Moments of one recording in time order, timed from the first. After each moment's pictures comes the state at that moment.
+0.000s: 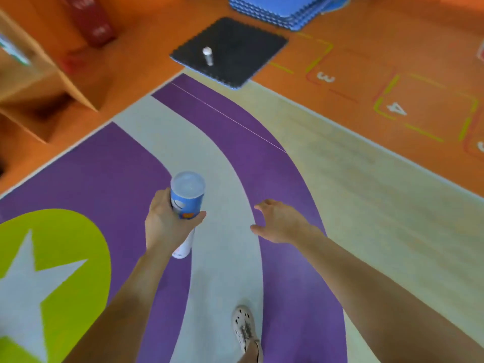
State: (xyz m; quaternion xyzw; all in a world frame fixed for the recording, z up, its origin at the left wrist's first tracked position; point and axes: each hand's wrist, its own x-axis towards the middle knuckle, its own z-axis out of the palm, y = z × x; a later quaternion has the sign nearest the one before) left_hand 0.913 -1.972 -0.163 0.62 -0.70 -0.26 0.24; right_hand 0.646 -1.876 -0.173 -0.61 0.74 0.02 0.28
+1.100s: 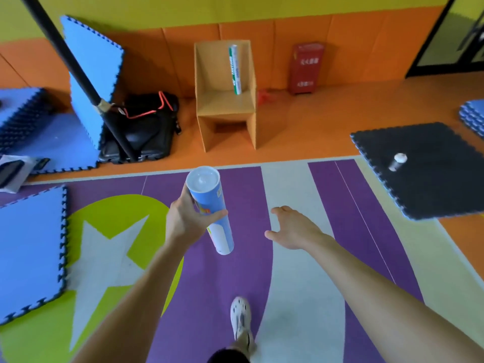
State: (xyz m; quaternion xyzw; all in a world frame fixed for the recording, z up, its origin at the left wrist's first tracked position) left_hand 1.190 -2.491 -0.087 0.78 -0.48 -0.16 0.37; right_hand 0.921 -2.586 -0.096 -0.82 0.50 0.08 0.25
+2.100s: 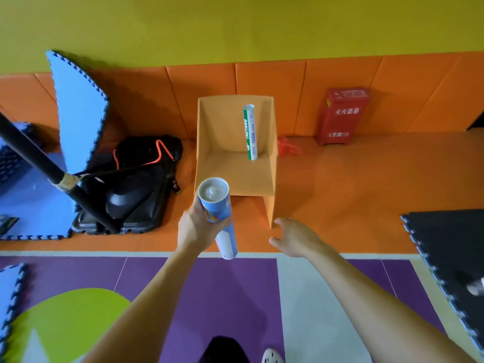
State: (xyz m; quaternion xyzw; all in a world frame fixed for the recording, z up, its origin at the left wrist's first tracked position) left_hand 1.433 -3.223 -0.090 0.80 -0.44 -0.16 0.36; right_hand 1.188 -3.340 -0.120 -0.83 0.49 0.09 0.25
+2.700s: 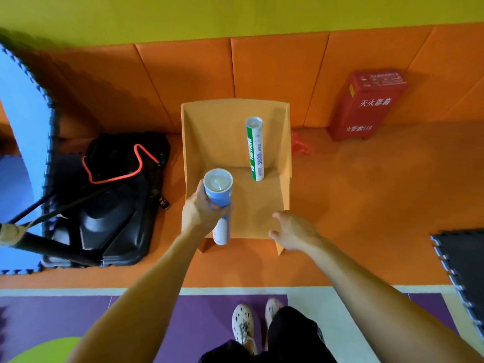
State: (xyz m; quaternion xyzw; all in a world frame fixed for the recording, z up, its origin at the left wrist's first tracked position) left_hand 1.631 -3.613 -0.166 0.81 -0.44 -0.20 0.33; right_hand 1.377 -3.699 -0.185 -0.81 0.49 0.14 0.28
